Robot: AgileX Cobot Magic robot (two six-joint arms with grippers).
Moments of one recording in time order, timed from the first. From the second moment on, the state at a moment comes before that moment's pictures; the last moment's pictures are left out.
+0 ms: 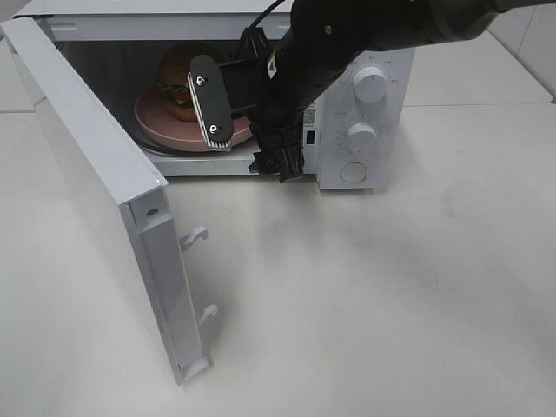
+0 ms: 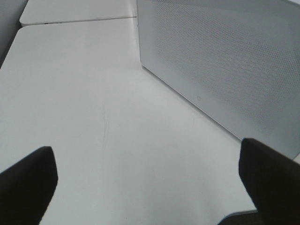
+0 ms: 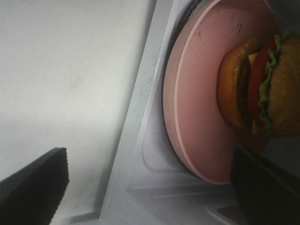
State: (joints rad) left arm 0.06 0.00 -0.52 -0.17 1.09 0.17; right arm 0.64 2.01 -1.50 -0.18 0.38 -1.14
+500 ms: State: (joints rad) left arm 0.06 0.00 -0.52 -0.17 1.09 0.17; right arm 0.64 2.19 -1.66 -0.21 0.38 -1.10
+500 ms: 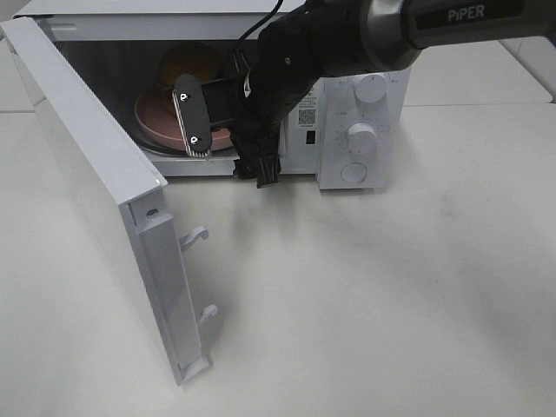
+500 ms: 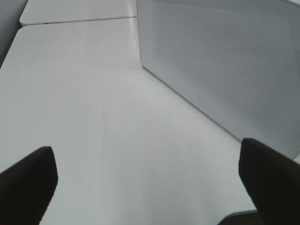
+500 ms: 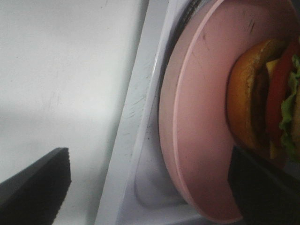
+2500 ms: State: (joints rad) left arm 0.06 0.00 -0.52 -0.17 1.09 0.17; right arm 0.65 2.41 -1.97 -0.23 0.51 -1.06
